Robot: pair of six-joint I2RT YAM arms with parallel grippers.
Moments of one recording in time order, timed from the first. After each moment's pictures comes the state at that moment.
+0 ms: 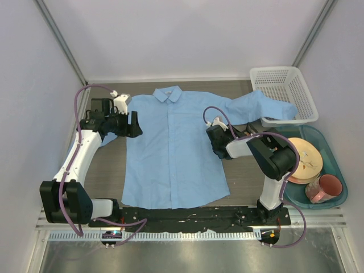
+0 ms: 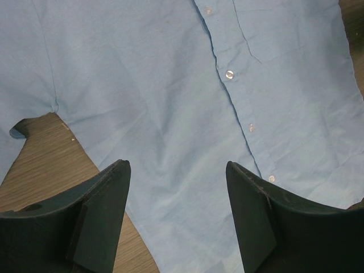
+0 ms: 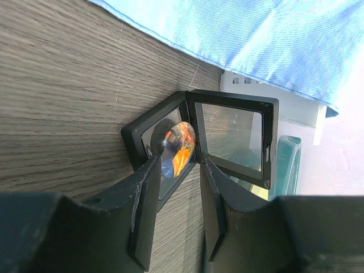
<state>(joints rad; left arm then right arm) -0.04 1.30 1.08 -0.62 0.46 0.07 0.56 1.85 0.77 0.22 1.03 -0.41</state>
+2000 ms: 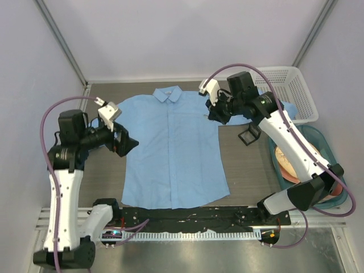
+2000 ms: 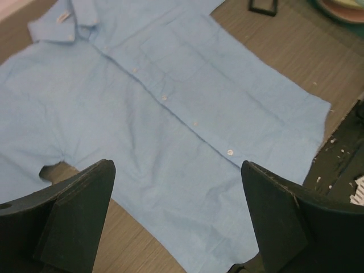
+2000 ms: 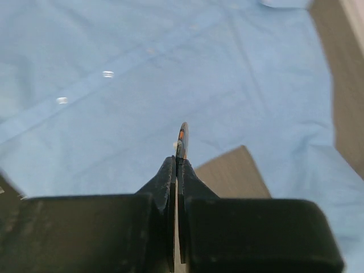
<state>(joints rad) 0.03 0.94 1.21 -0.91 0.74 0.34 0.50 1.45 1.58 -0.87 -0.24 -0.50</state>
